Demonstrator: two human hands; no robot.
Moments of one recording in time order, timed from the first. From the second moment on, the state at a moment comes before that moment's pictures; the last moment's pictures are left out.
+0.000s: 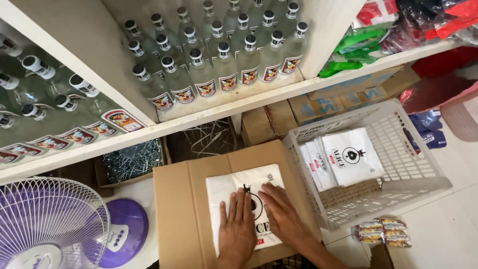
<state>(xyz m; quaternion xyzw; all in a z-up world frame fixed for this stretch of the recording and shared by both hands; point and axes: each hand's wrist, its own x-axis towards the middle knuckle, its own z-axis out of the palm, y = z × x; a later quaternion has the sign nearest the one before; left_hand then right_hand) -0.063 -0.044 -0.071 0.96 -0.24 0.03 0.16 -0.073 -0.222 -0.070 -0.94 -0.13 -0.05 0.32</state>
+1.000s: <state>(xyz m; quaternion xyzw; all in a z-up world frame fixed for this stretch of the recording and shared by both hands) -0.058 -0.047 -0.078 0.98 -0.14 -0.06 0.10 -0.015 -0.212 -0.068 -0.98 -0.18 0.02 0.10</state>
